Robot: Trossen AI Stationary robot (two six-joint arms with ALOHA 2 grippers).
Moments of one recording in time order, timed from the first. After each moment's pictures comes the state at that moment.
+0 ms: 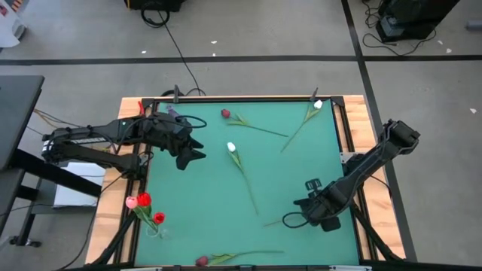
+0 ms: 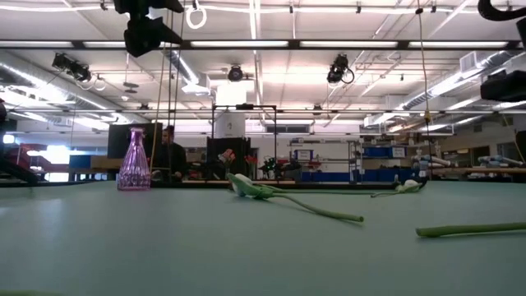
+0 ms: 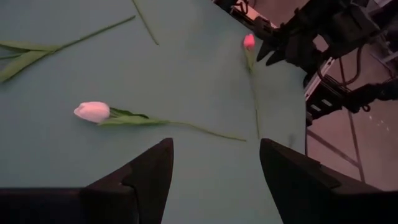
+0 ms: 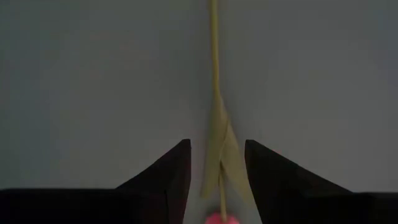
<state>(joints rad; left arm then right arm) 0.10 0.95 0.98 -0.60 0.12 -0.51 0.69 1.49 0.90 -0.94 -0.04 0.41</state>
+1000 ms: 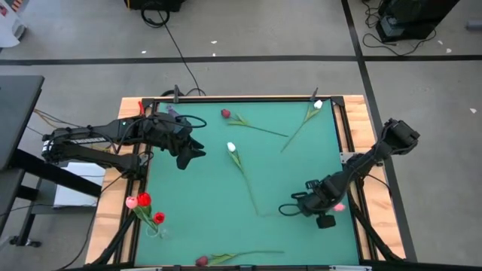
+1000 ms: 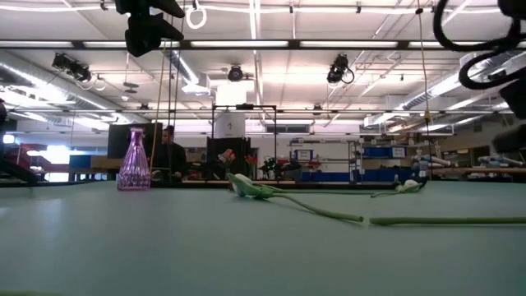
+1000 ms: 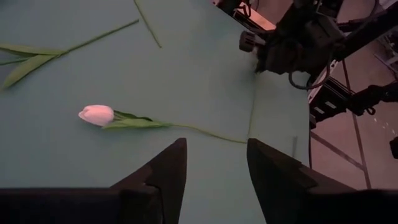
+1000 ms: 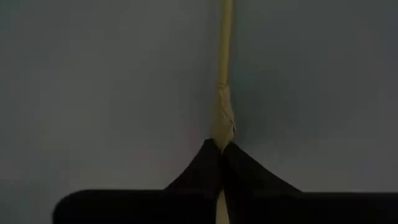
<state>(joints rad) 0.10 0.95 0.98 -0.60 0.11 -0.50 0.59 1.49 0.72 -0.70 -0.25 0.49</state>
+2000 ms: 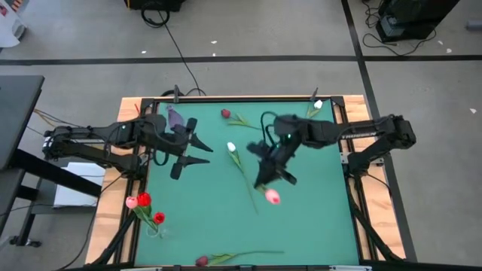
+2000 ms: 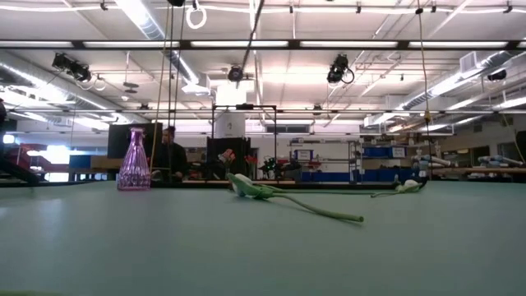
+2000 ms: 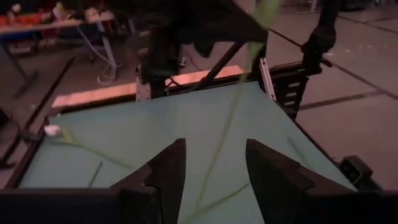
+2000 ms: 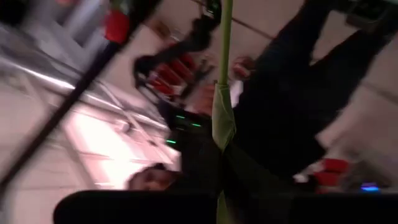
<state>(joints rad) 0.01 0.95 0.98 -0.29 0.20 0.14 0.00 1.48 1.28 -0.10 -0.87 2.21</state>
